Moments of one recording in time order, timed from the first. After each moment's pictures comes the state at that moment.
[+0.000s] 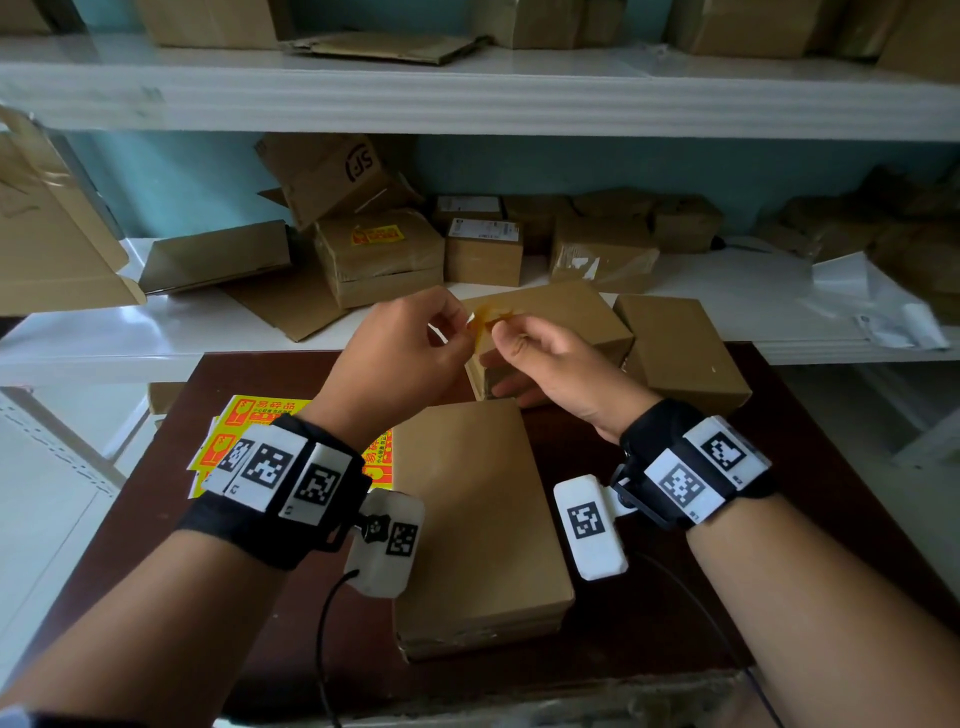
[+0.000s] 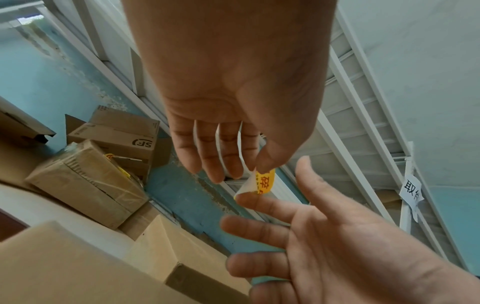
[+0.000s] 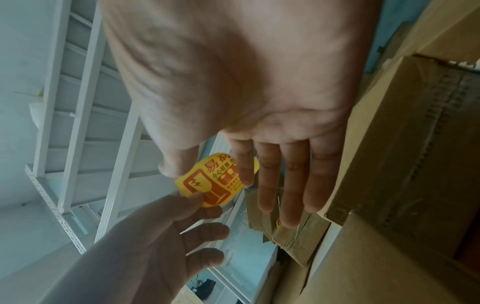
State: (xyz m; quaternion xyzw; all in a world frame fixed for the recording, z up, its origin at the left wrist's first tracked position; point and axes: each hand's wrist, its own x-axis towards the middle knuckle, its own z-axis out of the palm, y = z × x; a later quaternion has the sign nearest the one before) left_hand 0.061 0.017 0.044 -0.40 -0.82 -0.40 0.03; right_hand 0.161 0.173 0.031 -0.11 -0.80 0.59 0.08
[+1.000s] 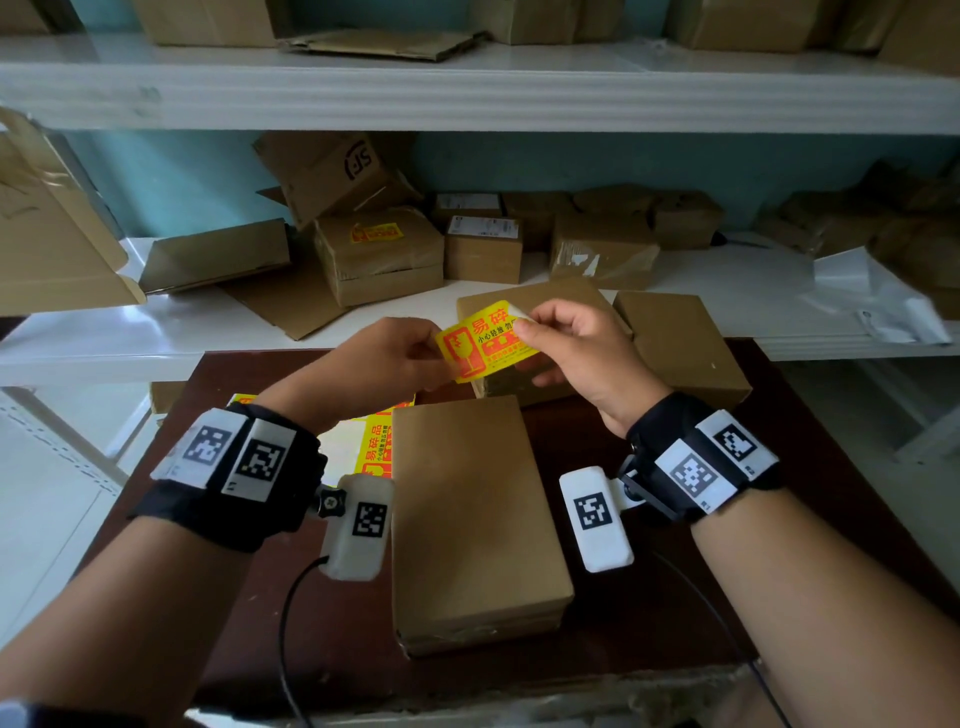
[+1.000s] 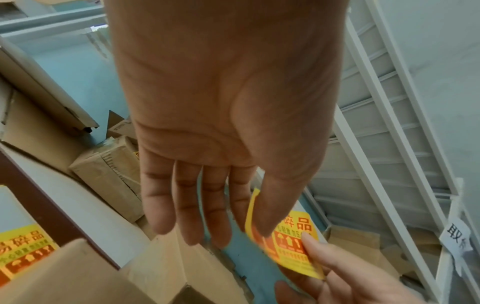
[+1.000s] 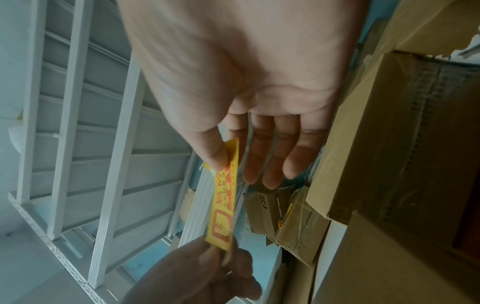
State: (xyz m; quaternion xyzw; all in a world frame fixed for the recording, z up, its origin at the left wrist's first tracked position) left_hand 0.045 0.002 0.047 -0.36 -0.83 -0.36 -0.21; right_hand 0.161 0.189 0.025 -0.16 -0.77 0.59 0.18
